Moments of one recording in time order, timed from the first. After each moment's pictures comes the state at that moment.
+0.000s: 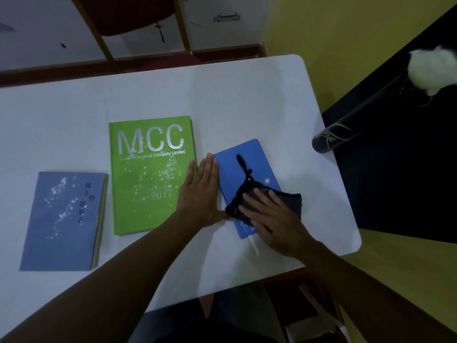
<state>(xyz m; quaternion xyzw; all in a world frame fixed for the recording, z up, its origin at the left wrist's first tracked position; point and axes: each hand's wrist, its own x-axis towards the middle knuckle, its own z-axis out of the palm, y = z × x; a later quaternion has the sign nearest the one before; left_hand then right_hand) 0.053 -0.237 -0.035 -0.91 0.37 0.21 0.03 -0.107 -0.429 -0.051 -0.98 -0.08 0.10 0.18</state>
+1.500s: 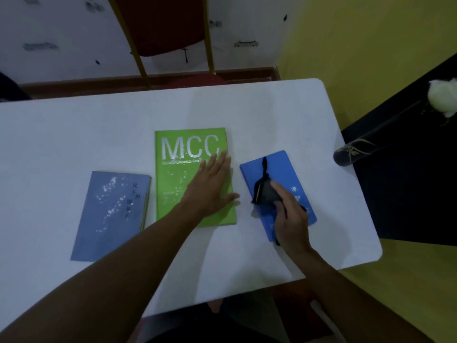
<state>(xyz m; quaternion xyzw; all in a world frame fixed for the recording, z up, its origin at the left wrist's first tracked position) 0.099 -0.172 -0.005 -0.89 0.38 0.19 -0.15 -0.068 -0.346 -0.023 -0.90 0.17 -0.18 0.37</state>
